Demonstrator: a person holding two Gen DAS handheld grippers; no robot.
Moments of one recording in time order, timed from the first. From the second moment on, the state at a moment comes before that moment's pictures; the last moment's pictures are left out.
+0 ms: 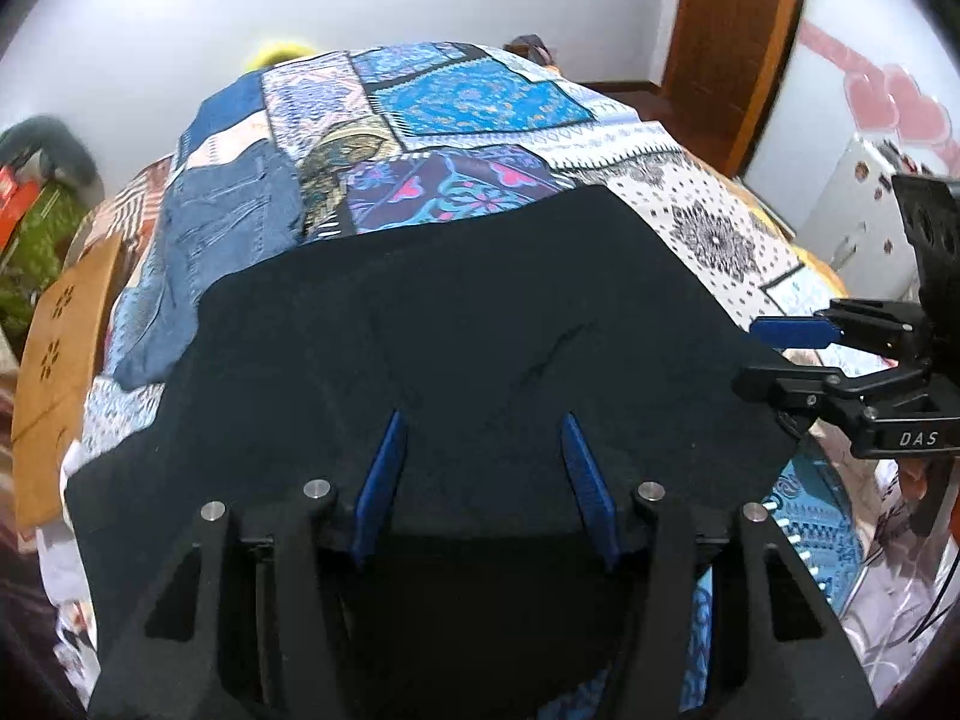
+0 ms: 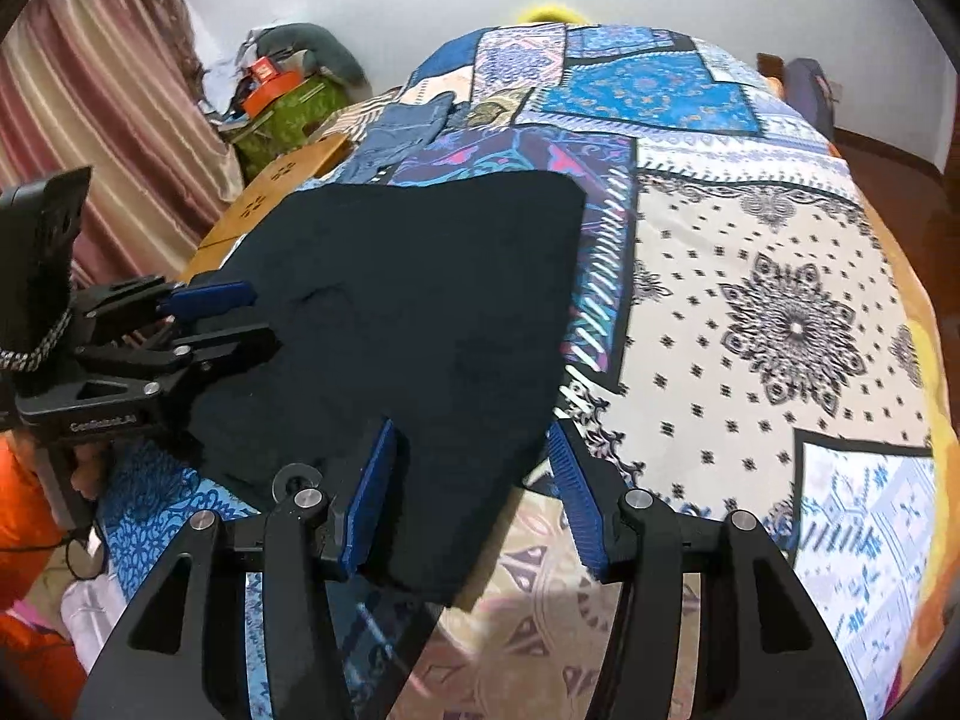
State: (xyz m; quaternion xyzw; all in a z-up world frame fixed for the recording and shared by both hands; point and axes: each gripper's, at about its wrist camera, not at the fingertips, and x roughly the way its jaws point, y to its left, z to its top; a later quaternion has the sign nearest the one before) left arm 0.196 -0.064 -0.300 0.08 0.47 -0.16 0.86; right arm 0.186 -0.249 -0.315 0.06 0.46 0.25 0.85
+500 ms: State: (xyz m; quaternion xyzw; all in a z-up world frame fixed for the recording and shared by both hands) left arm 0.147 0.094 -0.220 -0.07 0.38 -0.03 0.92; right arm 0.185 -0.197 -0.236 0.02 0.36 0.29 0.88
